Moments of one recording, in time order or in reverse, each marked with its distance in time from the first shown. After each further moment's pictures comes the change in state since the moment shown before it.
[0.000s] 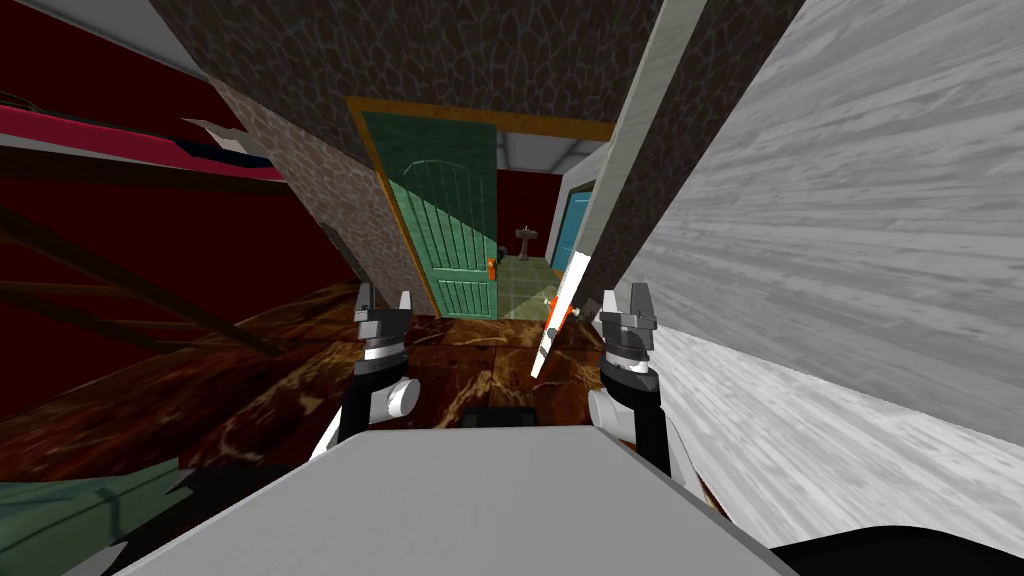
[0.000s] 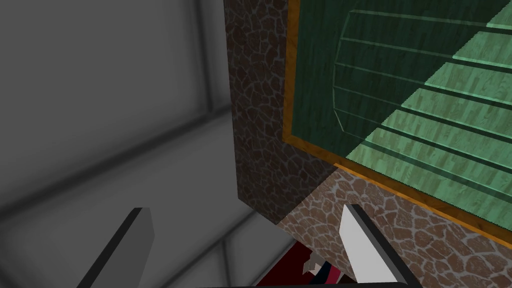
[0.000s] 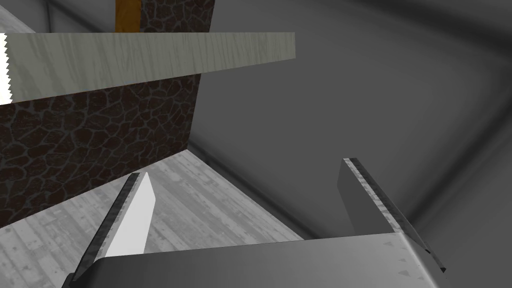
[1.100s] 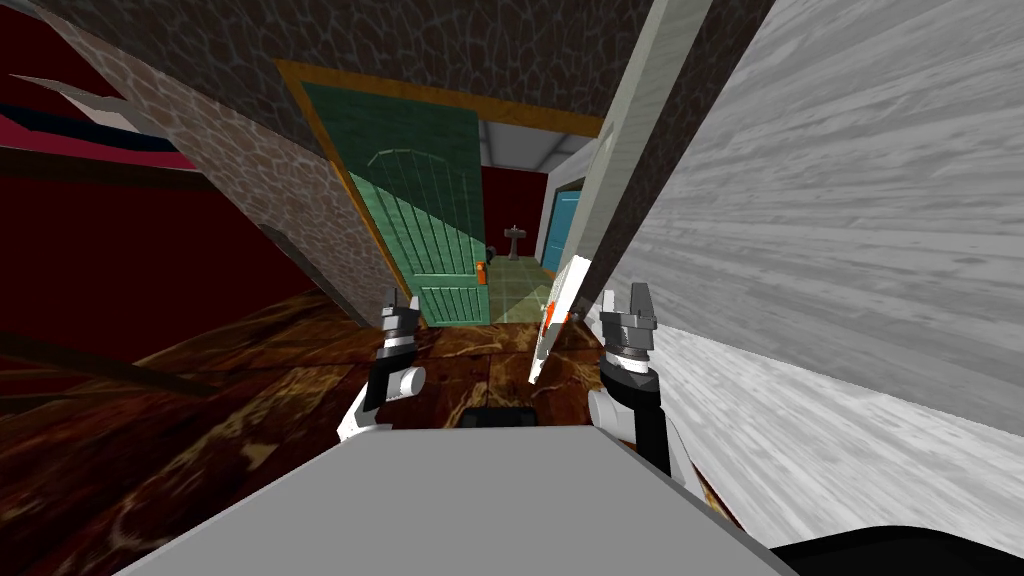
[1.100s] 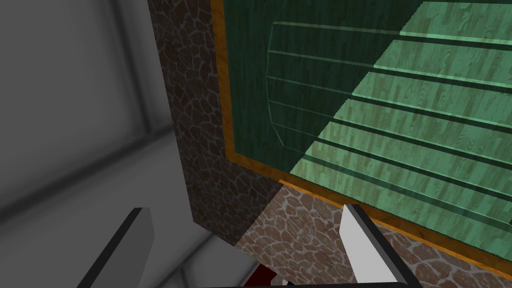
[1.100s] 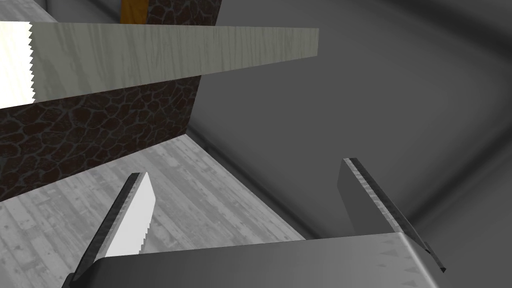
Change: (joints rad) arm -0.176 0.048 0.077 0.291 0.053 0.005 -0.086
